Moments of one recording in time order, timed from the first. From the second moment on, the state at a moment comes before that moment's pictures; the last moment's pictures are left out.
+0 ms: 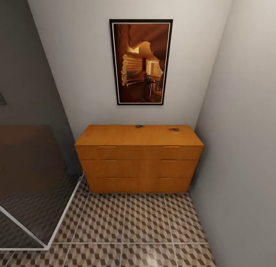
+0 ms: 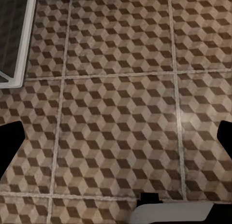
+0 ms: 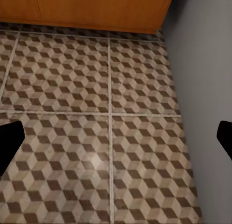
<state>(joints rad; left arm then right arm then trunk) -0.24 0.04 -0.14 0.07 0.08 -0.73 0.13 -0.10 -0.02 0.23 -0.12 -0.10 -0.89 -0.20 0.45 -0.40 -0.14</state>
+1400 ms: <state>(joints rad) -0.25 0.04 -0.14 0.07 0.08 -0.73 0.13 -0.10 -0.02 0.23 -0.12 -0.10 -0.90 -0.20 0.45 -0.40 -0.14</state>
